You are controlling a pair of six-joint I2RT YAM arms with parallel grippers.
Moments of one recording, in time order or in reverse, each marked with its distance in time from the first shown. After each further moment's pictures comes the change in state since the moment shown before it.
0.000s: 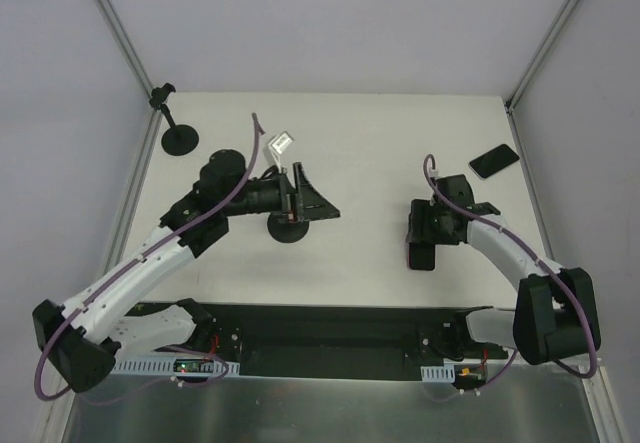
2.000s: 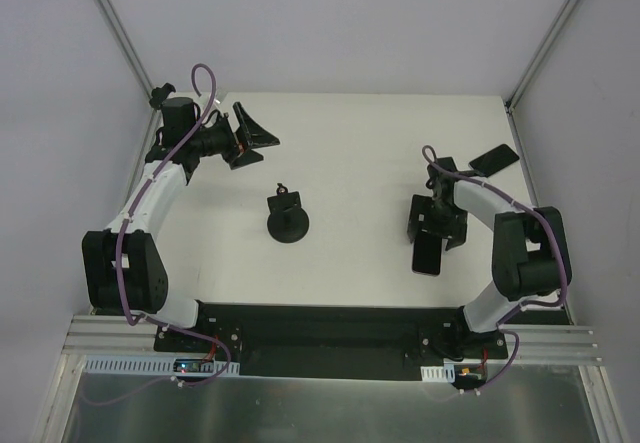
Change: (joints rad) left arm 0.589 0.507 0.215 -0.004 0.244 0.161; right arm -0.052 0.311 0.237 -0.252 0.100 0.132
